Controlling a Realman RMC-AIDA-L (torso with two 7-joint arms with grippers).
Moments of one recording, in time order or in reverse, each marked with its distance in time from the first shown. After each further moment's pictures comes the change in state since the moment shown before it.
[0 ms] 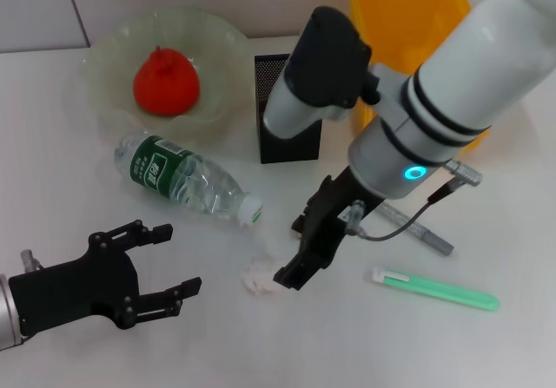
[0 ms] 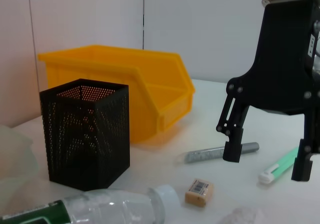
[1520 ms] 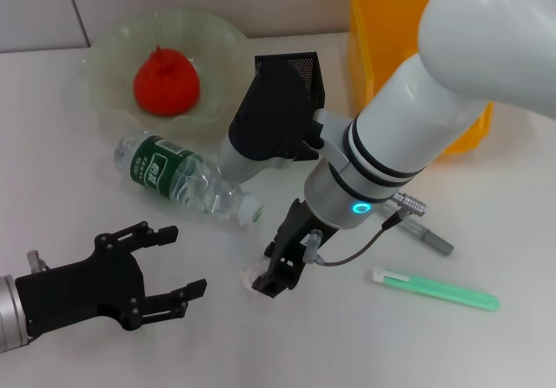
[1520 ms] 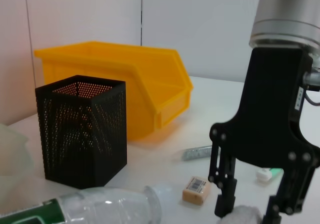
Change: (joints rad) left arm -0.005 -0.007 0.000 -0.005 0.010 -0.005 0.003; right arm 0.063 0.000 -0.215 0.164 0.031 0.235 0.077
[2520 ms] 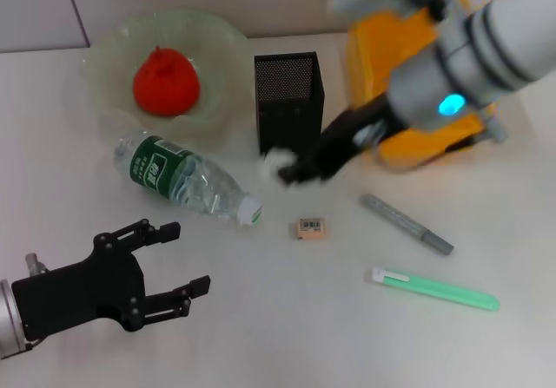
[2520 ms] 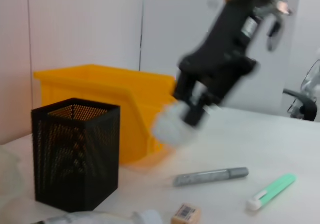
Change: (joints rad) left arm 0.013 -0.018 -0.052 -0.009 -0.009 0.070 0.000; right arm -0.130 -0.011 0.482 -0.211 0.038 -0.173 -0.063
